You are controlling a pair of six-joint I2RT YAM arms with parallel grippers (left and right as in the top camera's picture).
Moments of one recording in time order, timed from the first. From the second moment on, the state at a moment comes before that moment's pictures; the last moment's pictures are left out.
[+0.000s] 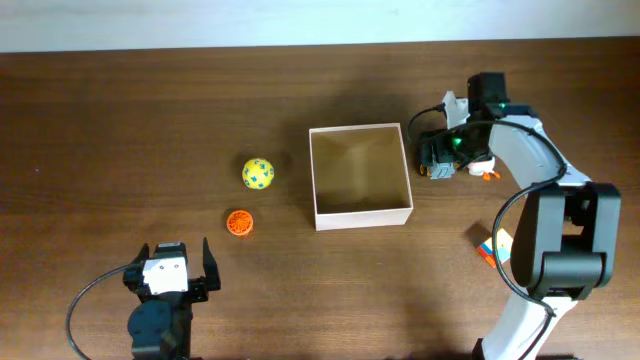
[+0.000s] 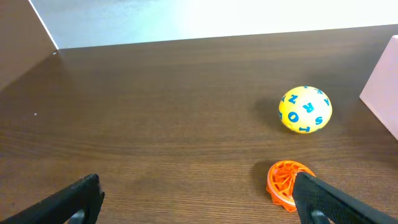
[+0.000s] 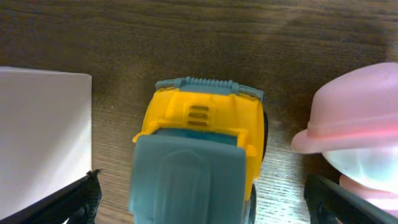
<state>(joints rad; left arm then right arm) 0.03 0.02 0.12 -0.38 -0.10 0.08 -0.04 2.02 1.45 -0.71 -0.21 -0.12</state>
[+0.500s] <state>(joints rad) 0.03 0.02 0.12 -0.38 -0.10 0.08 -0.04 2.04 1.39 -0.61 -0.23 -0.11</state>
